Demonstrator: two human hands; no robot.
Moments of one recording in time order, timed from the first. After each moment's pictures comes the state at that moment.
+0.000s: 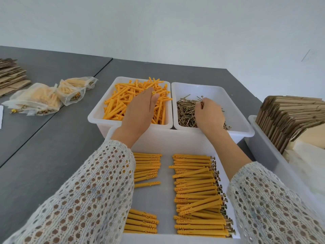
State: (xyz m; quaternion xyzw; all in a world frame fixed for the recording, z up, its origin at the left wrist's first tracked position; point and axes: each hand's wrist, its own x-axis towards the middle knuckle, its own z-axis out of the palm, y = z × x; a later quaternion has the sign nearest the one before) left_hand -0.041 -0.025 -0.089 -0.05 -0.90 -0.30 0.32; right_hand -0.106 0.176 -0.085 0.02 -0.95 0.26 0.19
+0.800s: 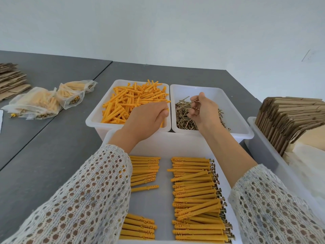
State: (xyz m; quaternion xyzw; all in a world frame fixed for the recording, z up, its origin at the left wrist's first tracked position) left_hand -0.043 -0.020 -0.089 -0.16 -0.94 -0.16 0.25; right_hand -0.093 0.165 -0.062 0.00 -0.60 0.80 -0.01
